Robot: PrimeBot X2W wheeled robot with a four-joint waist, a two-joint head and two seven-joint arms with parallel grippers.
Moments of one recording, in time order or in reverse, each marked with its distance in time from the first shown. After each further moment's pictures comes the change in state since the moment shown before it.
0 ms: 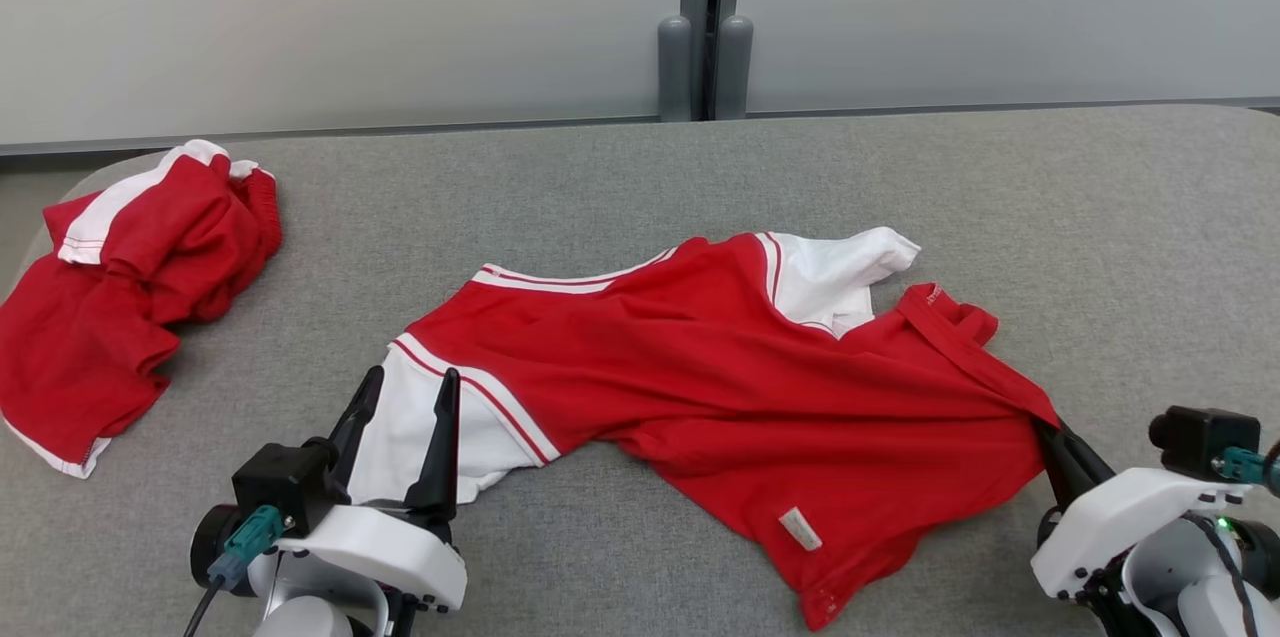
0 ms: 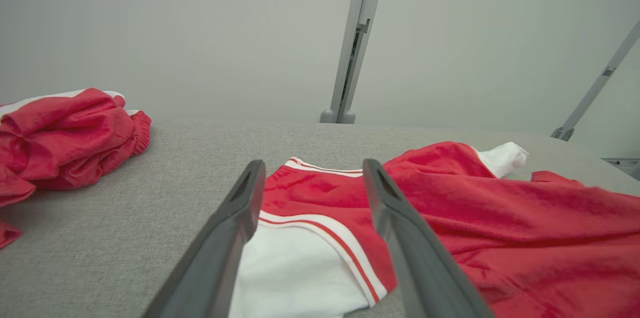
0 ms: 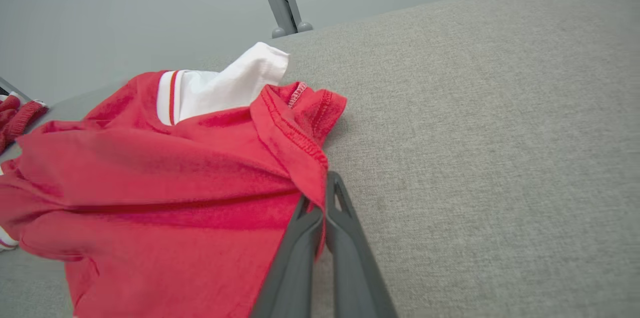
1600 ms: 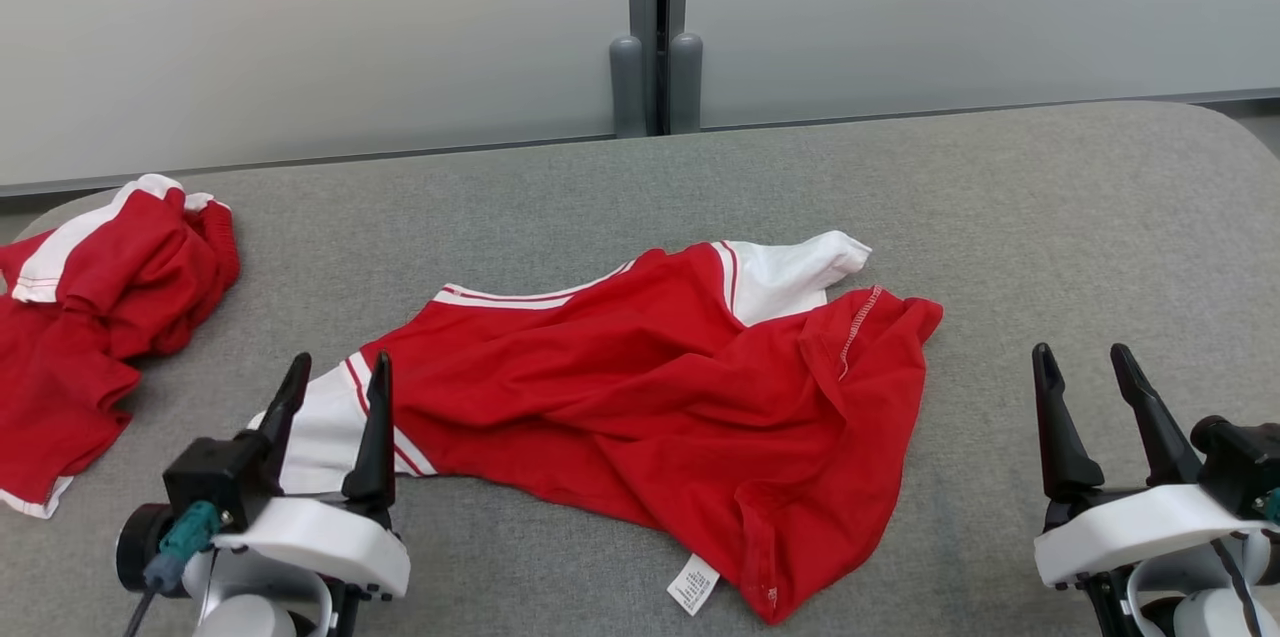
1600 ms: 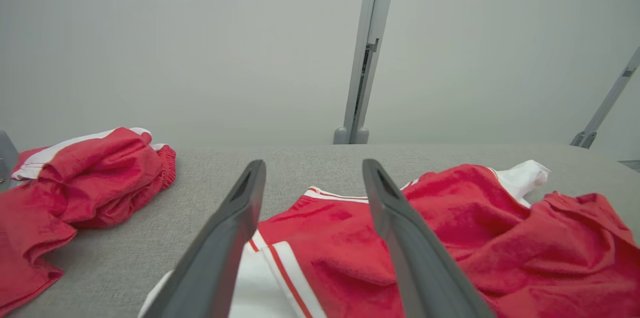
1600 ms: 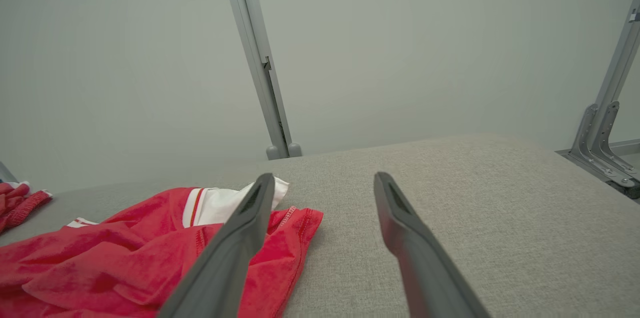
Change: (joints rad) left arm 0.016 0.067 0.064 -0.066 0.011 0.053 0.034; right arm 0.087 0.096 -0.114 -0.231 -0.206 0.000 -0.204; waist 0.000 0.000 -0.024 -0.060
